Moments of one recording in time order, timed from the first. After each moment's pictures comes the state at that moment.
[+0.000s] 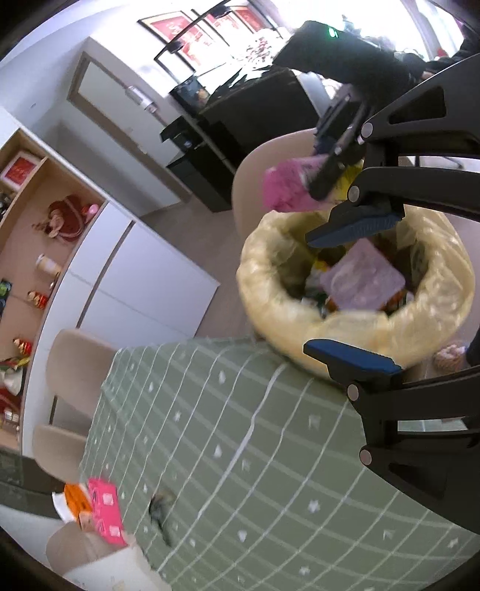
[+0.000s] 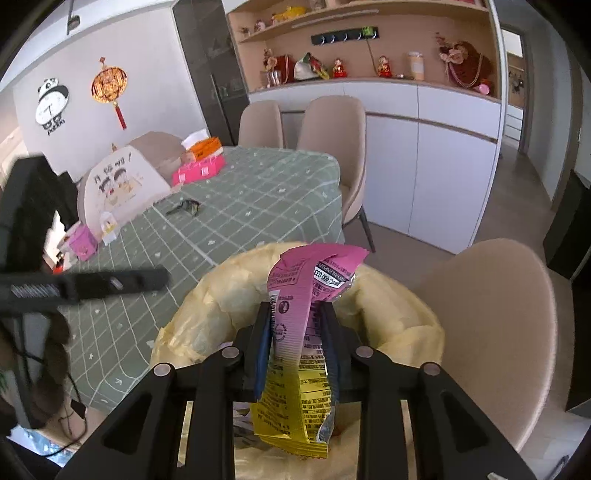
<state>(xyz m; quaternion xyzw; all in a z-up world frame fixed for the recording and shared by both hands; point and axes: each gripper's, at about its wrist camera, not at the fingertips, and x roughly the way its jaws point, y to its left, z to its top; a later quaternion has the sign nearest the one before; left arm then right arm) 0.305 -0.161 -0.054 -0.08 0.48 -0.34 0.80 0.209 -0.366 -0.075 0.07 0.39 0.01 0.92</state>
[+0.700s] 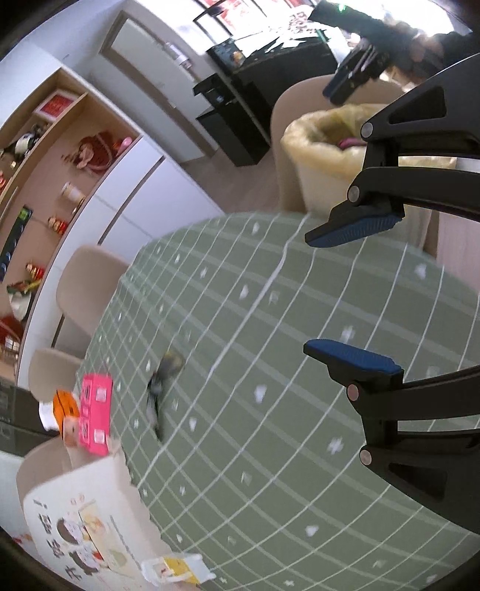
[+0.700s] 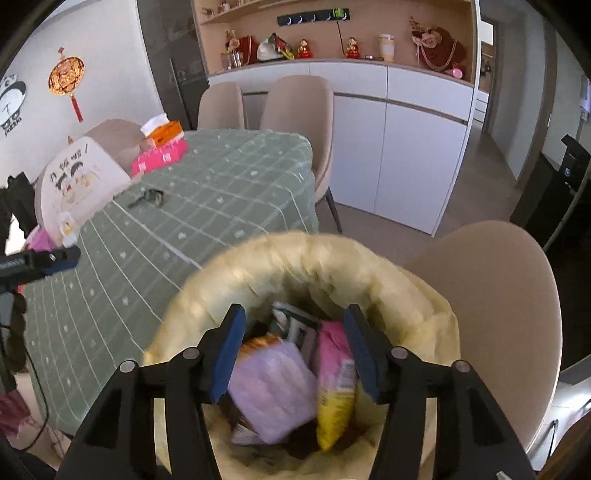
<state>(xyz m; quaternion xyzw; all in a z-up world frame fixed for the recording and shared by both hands) 0.400 0.000 -0.084 -0.10 0.49 -0.26 0.83 0.245 -0.325 -0.070 0.06 0.42 -0.08 0.90</state>
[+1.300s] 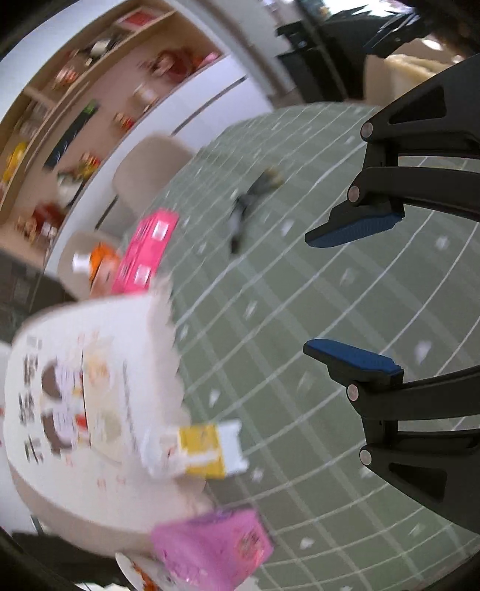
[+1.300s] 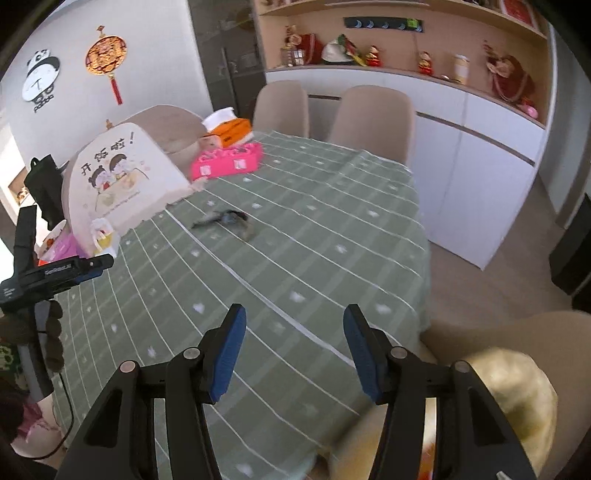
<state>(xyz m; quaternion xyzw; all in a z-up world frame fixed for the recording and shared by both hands) 0.518 0.170 -0.111 -0.16 0.47 -0.10 0.86 0.388 -0.179 -0.066 0.04 0.41 0.00 0.91</state>
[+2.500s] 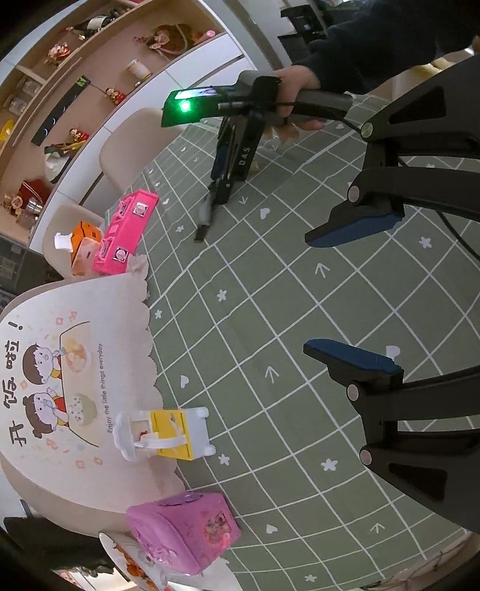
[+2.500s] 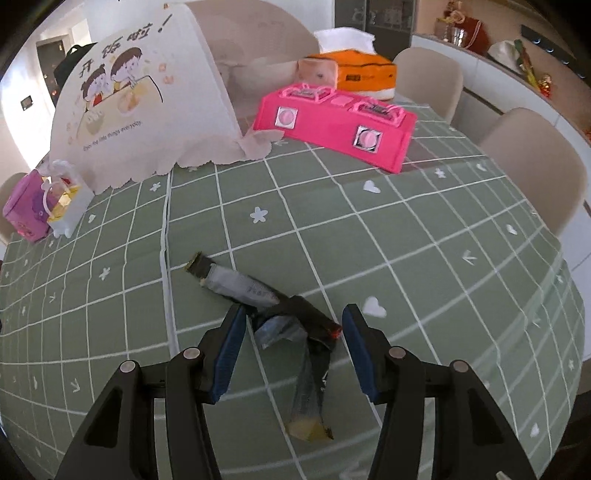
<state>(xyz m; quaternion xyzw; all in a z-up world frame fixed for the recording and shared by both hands) 0.497 0.145 -0.116 -0.14 0.51 -0.05 0.85 0.666 -0.083 -0.201 -0.11 0.49 0.20 0.84</state>
